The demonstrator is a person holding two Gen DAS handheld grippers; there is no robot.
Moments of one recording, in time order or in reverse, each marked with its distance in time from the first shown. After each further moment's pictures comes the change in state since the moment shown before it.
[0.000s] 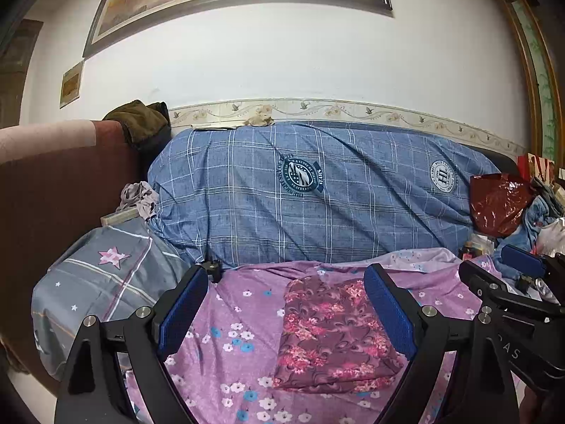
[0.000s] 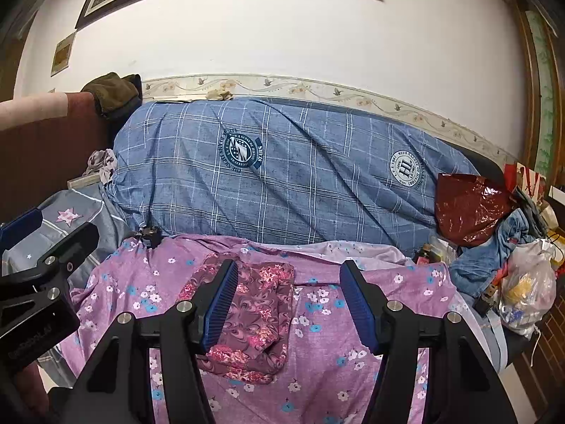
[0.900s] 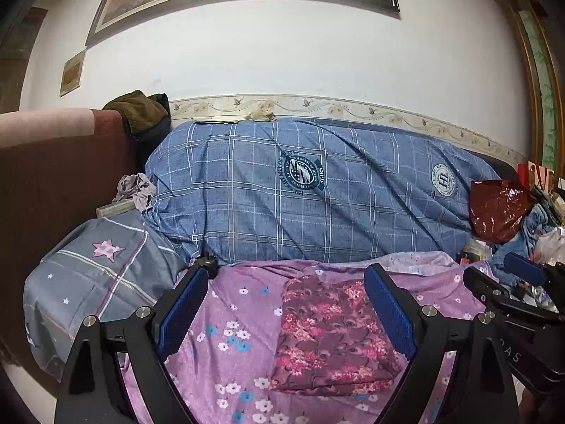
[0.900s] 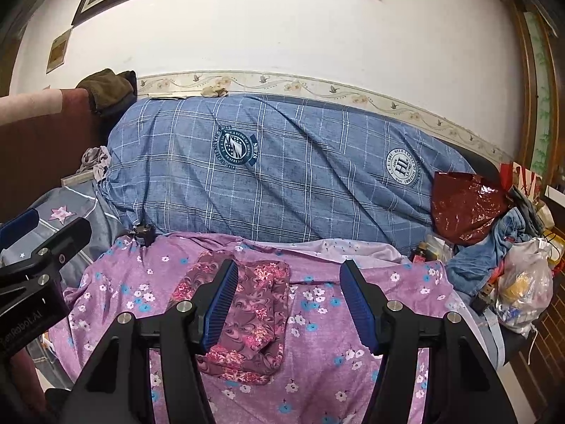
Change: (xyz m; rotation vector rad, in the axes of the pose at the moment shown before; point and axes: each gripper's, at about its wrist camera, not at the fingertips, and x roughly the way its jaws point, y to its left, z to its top) left arm 0.015 0.004 -0.006 -0.039 0.007 -0.012; right arm 0.006 0.003 -0.003 -0.003 0.005 -0.027
